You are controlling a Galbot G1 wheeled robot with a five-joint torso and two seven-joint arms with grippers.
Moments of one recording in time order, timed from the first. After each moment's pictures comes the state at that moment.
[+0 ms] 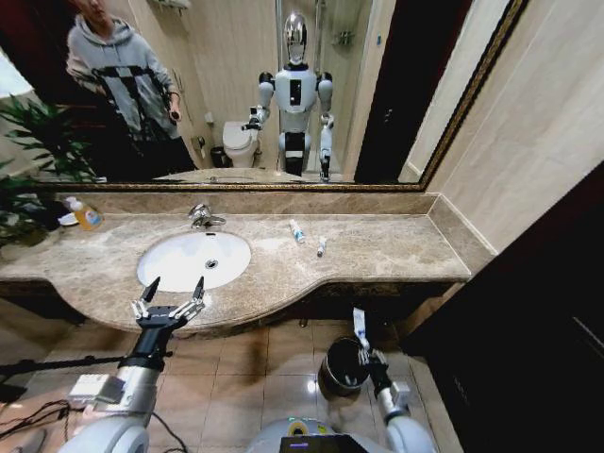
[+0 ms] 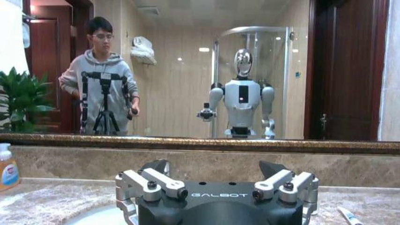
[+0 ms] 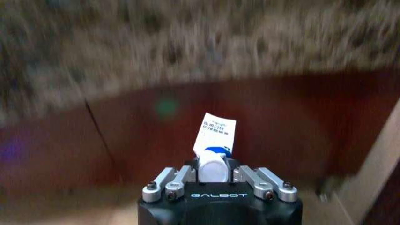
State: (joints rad) left arm 1.84 -1.36 -0.82 -2.47 -0.37 0.04 0.05; right arm -1.58 1.39 0.47 1.47 0.23 0.19 -0.01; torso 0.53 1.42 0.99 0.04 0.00
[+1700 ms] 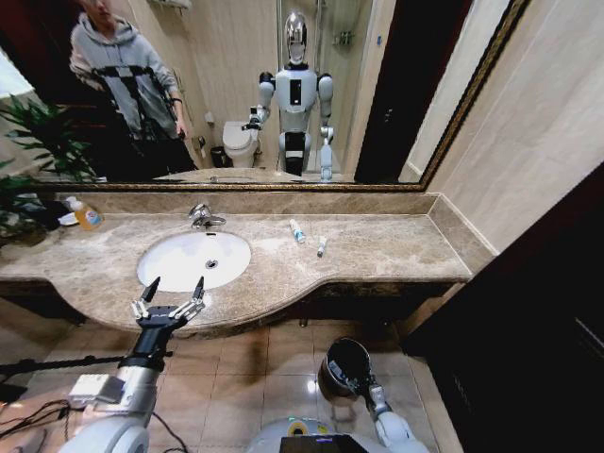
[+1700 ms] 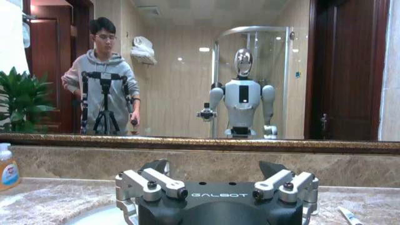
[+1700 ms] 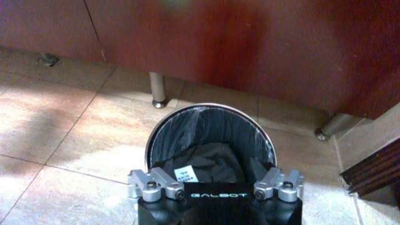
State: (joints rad) left arm 1.84 -1.36 -0.82 -2.47 -0.37 0.04 0.05; right arm -1.28 1.42 0.47 0.92 -0.03 0.15 -0.07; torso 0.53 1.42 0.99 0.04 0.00
